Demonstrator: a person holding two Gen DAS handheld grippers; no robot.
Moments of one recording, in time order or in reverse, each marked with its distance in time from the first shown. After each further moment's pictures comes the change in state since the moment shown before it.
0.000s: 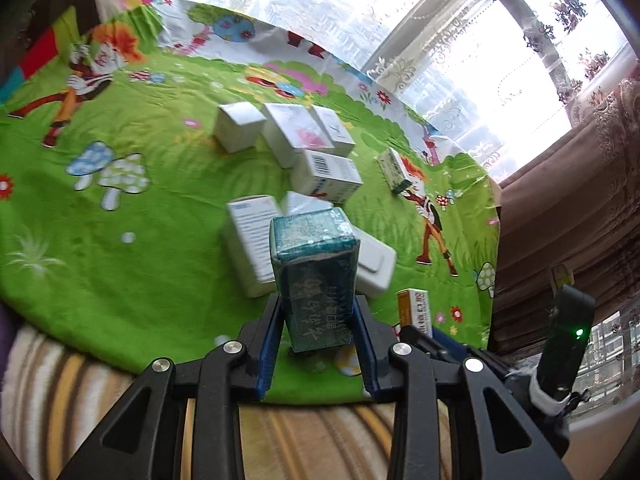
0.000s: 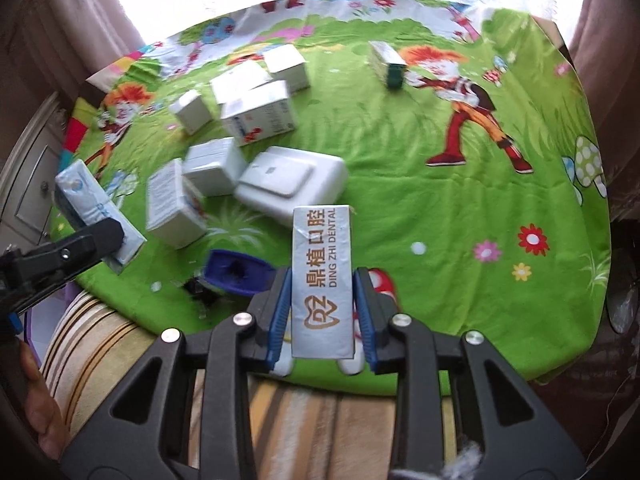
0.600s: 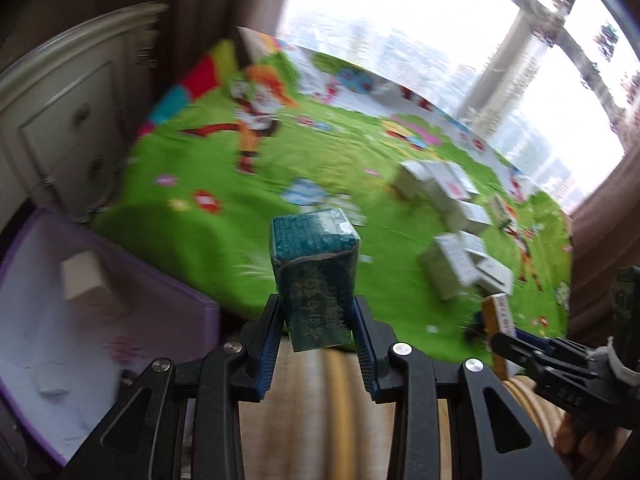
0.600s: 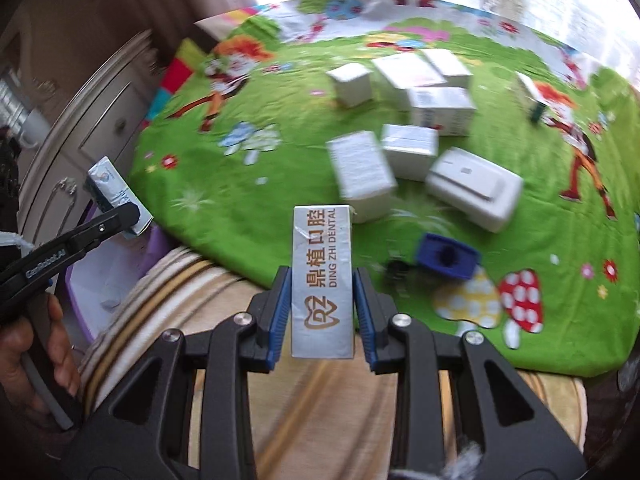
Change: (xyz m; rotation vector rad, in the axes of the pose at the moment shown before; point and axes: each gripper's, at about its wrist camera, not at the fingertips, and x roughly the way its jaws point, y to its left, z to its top) left arm -0.113 0.133 -0.010 -0.038 -0.136 0.299; right arm -0.018 0.129 -0.016 -0.217 0.054 0.187
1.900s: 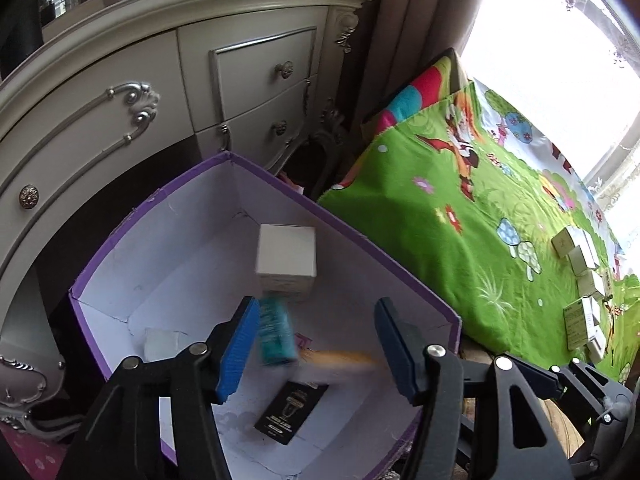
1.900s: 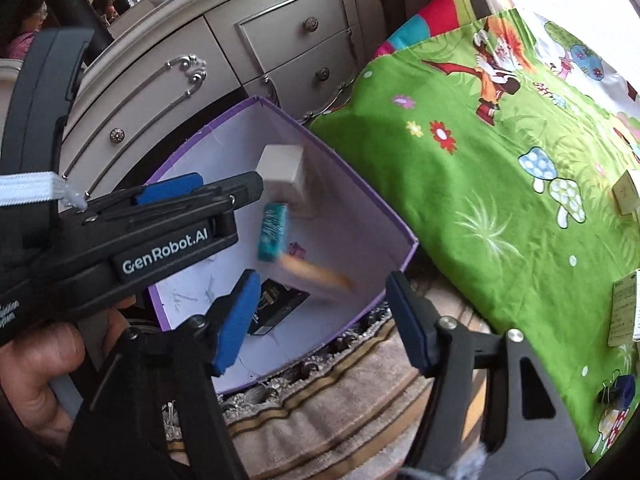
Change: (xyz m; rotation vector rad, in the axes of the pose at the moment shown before) left arm -0.028 0.151 -0.013 -0.257 -0.024 0.322; right arm 0.084 0.242 0.004 -0.456 0.114 0.244
